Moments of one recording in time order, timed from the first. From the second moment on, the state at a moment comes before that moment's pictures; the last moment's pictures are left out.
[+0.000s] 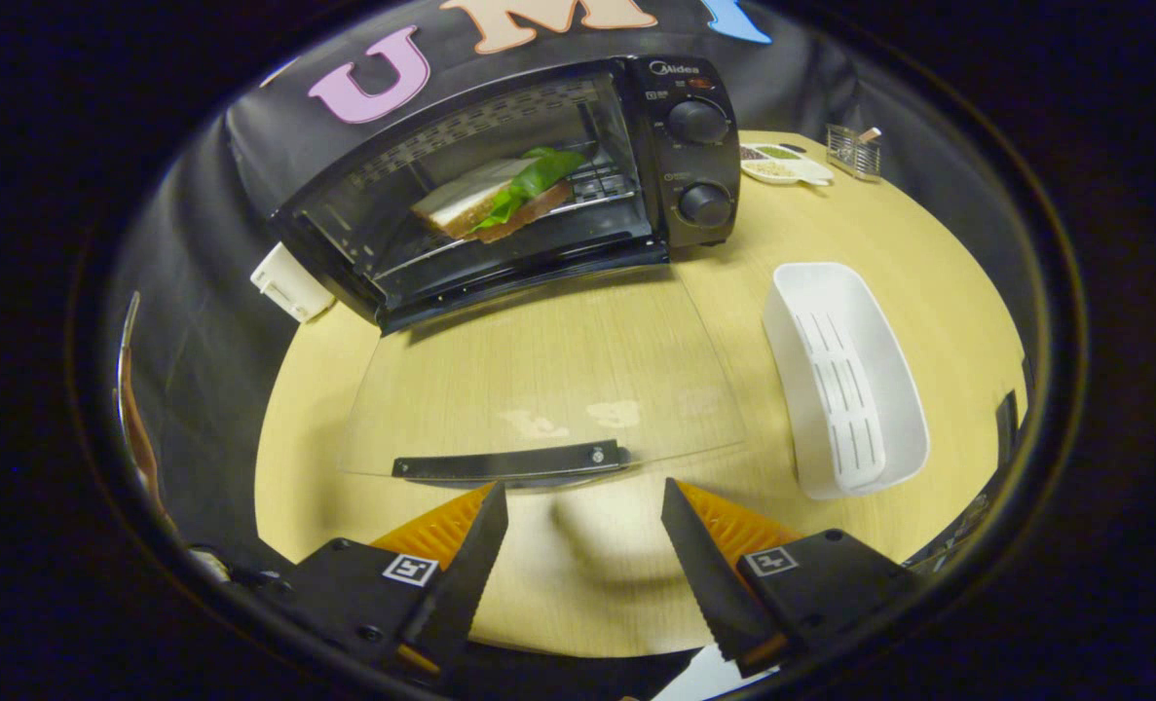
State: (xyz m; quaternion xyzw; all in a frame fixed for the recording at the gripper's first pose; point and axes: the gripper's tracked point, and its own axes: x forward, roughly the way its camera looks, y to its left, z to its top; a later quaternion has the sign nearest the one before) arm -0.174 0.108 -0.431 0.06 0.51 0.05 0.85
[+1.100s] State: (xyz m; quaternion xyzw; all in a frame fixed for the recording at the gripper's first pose) arm -0.066 0.134 -0.299 0.10 0.33 0.06 0.94
